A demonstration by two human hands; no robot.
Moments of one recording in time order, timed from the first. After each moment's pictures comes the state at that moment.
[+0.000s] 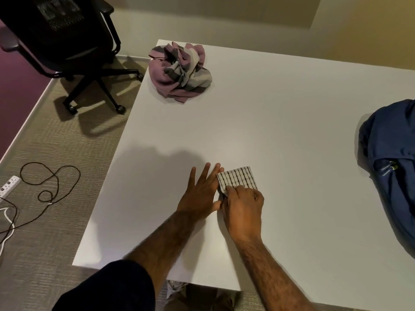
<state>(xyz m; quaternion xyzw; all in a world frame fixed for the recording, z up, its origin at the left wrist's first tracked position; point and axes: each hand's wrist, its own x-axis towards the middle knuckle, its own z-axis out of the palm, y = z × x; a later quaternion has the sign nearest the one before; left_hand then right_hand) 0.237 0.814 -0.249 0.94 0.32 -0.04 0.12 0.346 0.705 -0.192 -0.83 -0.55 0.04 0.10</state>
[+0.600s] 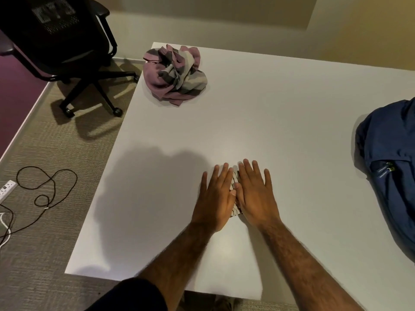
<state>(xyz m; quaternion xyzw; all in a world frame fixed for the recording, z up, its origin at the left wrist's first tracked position) 0.281 0.778 -0.230 0.90 0.40 0.07 0.17 0.424 0.724 -0.204 -0.78 -0.61 0.10 0.07</state>
